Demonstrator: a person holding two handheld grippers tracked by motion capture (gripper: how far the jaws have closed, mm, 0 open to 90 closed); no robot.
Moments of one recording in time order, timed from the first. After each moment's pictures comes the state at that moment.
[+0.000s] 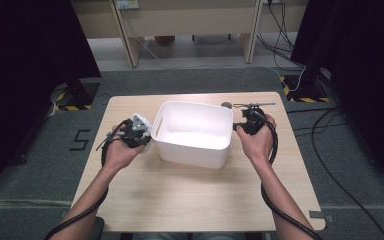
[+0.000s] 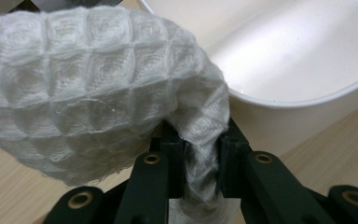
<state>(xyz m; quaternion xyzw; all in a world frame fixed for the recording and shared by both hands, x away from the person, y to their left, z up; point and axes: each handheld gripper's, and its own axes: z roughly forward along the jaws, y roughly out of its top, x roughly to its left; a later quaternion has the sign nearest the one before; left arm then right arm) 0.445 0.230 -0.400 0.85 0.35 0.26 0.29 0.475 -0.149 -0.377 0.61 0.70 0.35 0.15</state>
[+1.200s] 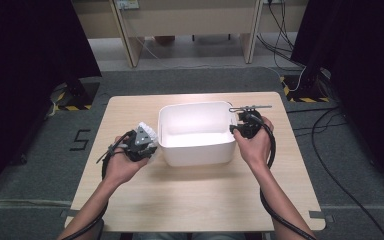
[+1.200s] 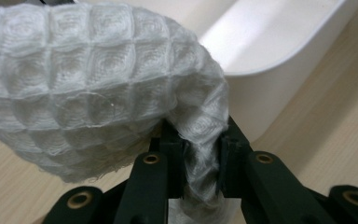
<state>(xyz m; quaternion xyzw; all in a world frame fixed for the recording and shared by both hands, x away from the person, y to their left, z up) 0.397 0.212 -0.395 0.86 0.33 0.25 0.30 0.462 -0.138 -0.378 0.59 0.71 0.35 0.16</state>
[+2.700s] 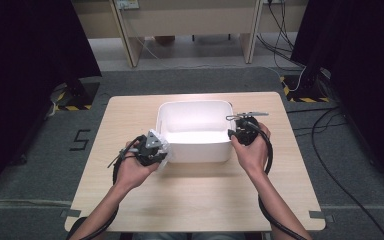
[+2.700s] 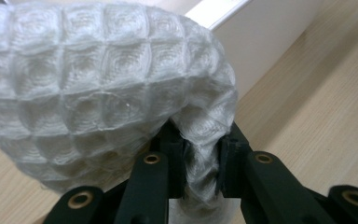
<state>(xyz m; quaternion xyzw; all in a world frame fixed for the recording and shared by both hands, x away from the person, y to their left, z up) 0.396 0.185 -0.407 0.86 0.34 0.21 0.31 0.454 -0.131 -0.393 0.58 0.72 0.35 0.17</state>
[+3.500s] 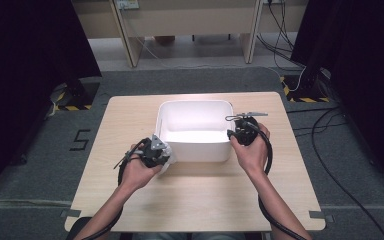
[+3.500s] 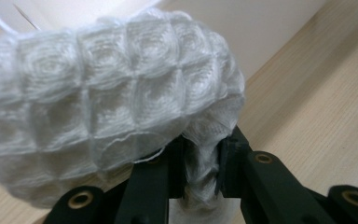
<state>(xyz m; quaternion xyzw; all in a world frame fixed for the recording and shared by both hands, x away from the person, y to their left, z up) 0.404 0.178 -0.432 0.87 0.35 0.20 0.29 0.454 -0.130 -0.395 0.57 0.72 0.35 0.17</state>
